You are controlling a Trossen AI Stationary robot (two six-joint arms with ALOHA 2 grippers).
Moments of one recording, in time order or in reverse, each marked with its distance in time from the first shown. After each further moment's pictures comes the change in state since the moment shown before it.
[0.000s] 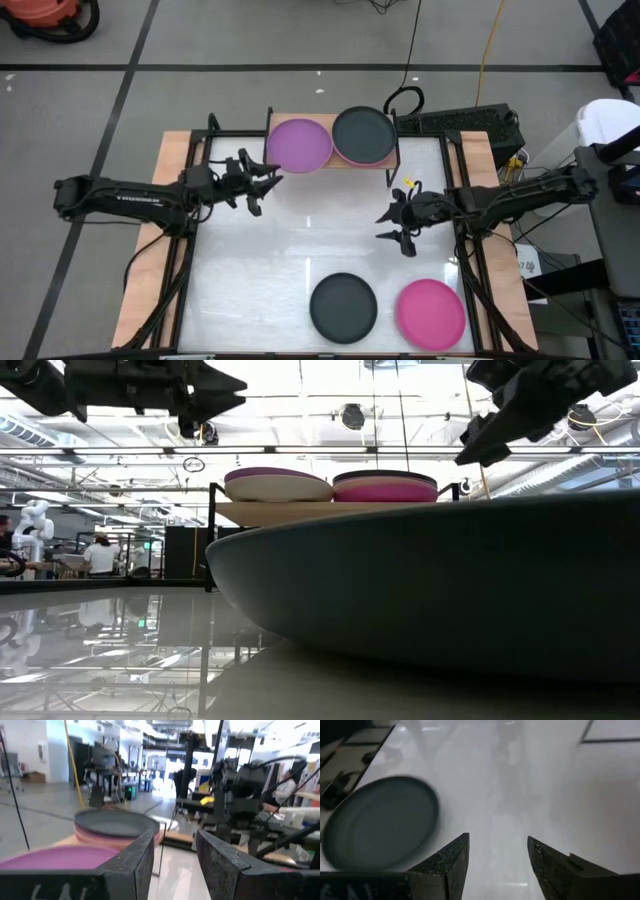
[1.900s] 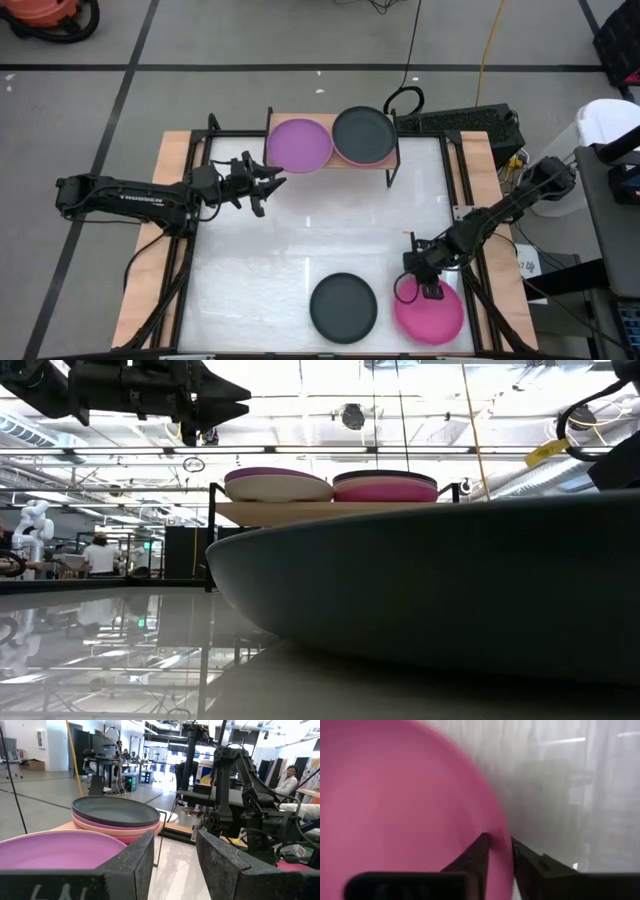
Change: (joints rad) left arm 0.000 0.036 0.000 -0.011 -0.005 -0.041; right arm 0.441 0.280 -0.116 -0.231 -0.187 0.560
